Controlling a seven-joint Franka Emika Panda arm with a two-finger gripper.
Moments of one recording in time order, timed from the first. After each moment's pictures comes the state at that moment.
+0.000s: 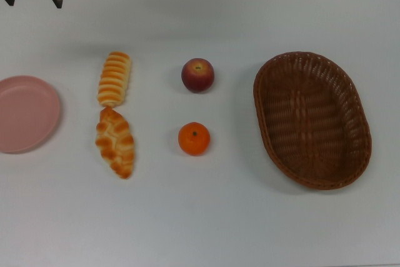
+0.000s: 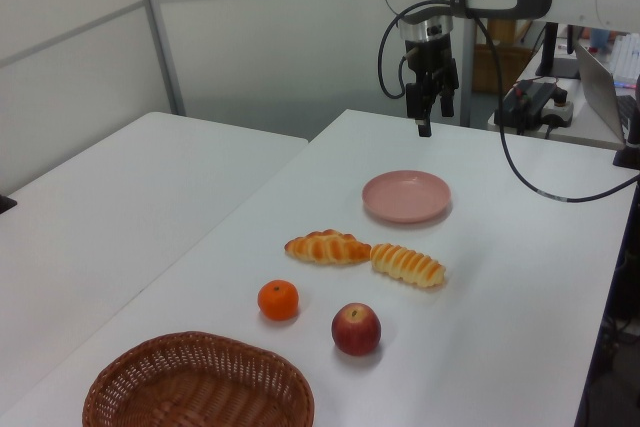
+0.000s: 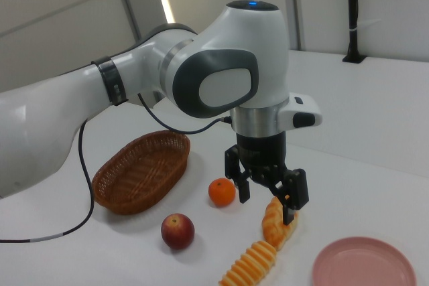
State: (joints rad) arm -0.19 0.22 -0.17 -1.42 -0.01 1.52 -0.34
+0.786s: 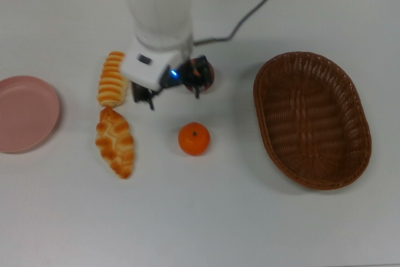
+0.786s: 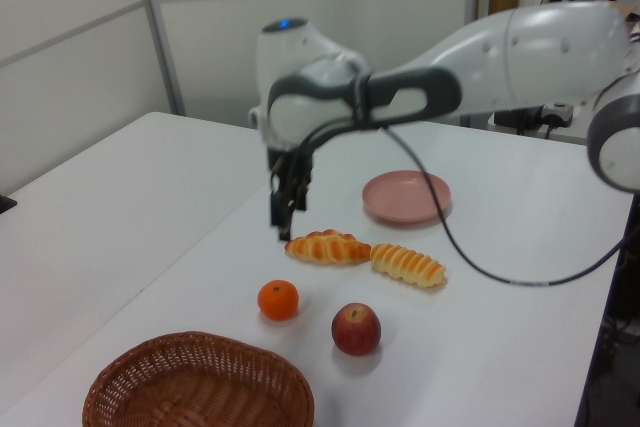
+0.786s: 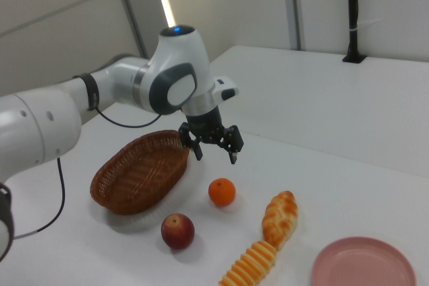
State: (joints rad) arm 0.21 0.43 -0.14 -1.43 0.07 1.94 -0.28
